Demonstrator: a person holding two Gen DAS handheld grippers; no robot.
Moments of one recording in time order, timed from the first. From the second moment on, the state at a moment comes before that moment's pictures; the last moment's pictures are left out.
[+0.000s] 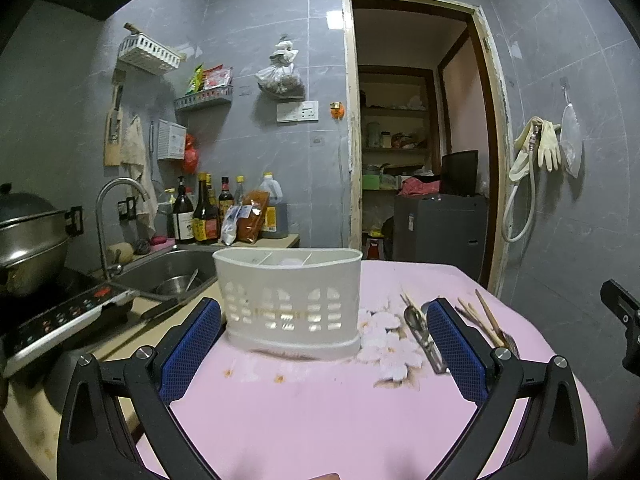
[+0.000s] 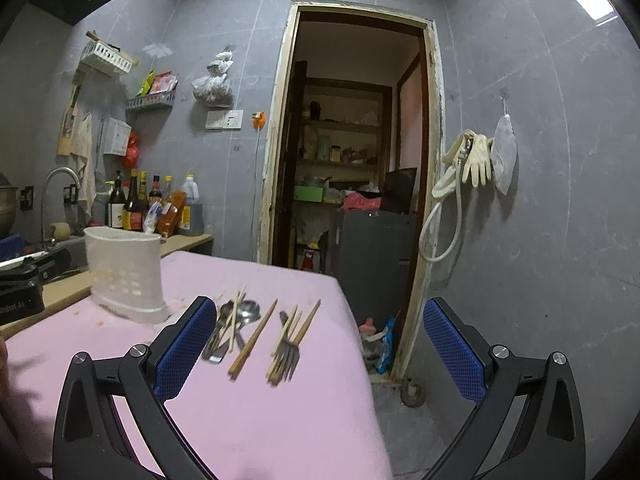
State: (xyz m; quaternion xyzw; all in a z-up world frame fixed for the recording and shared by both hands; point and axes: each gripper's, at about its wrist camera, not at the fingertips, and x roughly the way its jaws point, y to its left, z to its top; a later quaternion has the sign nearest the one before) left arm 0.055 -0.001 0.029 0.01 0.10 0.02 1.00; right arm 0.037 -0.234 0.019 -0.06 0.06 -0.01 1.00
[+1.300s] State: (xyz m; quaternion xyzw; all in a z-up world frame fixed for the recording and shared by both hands) left arm 0.271 -0.081 -0.006 0.03 0.33 -0.14 0.93; right arm 0.241 -0.286 0.005 -0.03 0.28 0.10 0.95
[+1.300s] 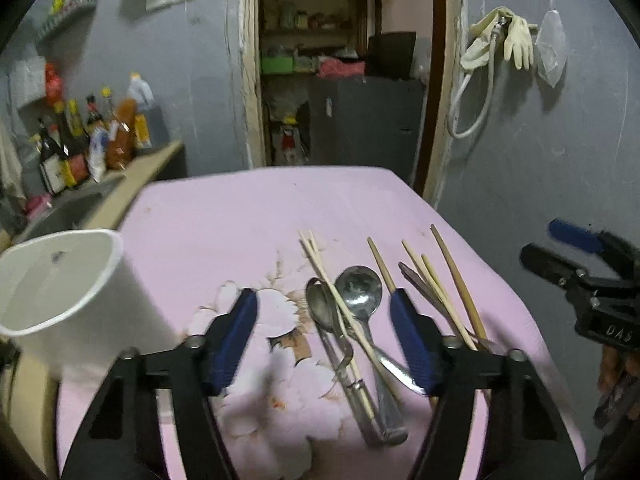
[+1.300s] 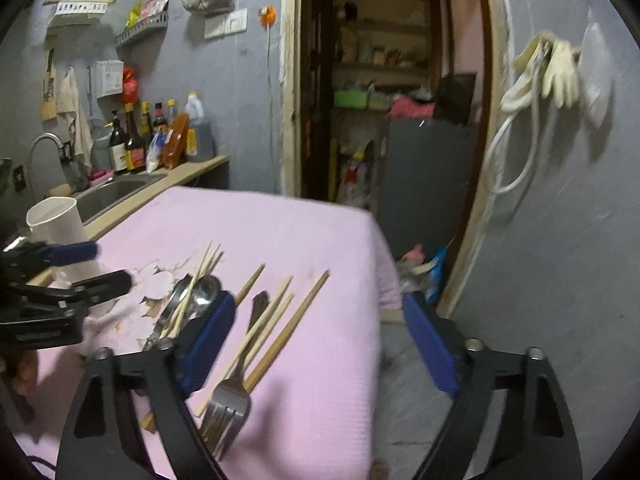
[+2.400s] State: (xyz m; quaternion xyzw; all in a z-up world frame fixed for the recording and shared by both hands) left arm 0.378 -0.053 -0.030 -0.10 0.46 -0.17 0.87; right arm 0.339 -0.281 -0.044 0.09 0.43 0.10 0.89
